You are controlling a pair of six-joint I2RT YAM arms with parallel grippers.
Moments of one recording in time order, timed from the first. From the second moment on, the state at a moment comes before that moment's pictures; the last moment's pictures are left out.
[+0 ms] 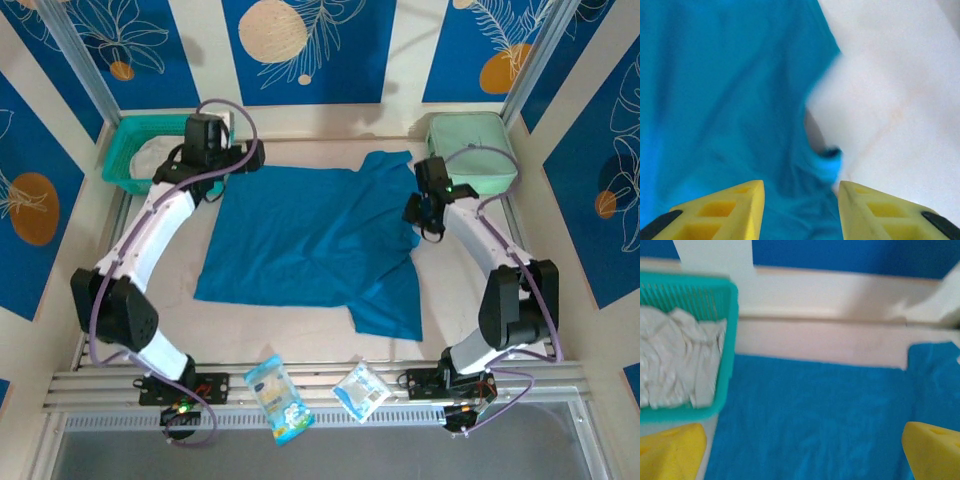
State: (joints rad) left arm -0.31 1.56 1.50 -0.53 -0.06 -0.27; right arm 0.18 1.53 1.16 -0.79 0.14 0.61
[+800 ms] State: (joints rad) left arm -0.38 1.28 0.99 -0.57 0.00 -0.39; right arm 0.22 1.73 1.03 -0.78 0.11 0.74
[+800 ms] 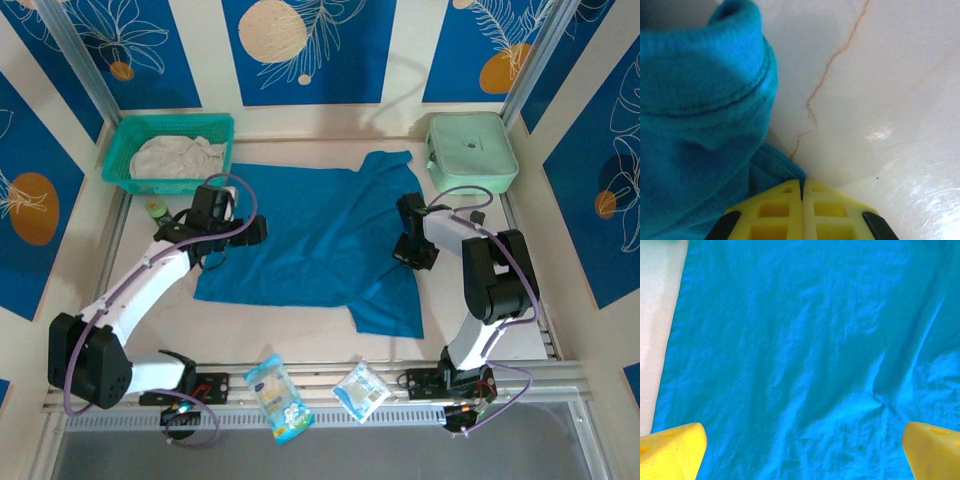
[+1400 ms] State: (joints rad) left arm -0.37 1.44 0.77 -0.40 -0.05 -0.51; right arm 0.22 1.50 1.06 -1.22 0.31 0.87
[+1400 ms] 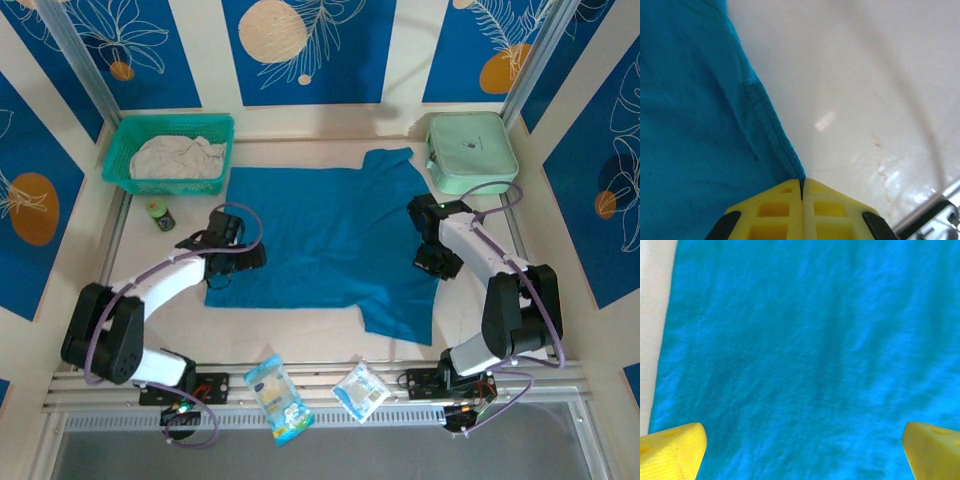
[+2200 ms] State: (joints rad) left arm -0.36 1.52 0.71 -0.26 -0.04 -0.53; right arm 0.15 1.61 1.21 -1.24 0.33 0.83
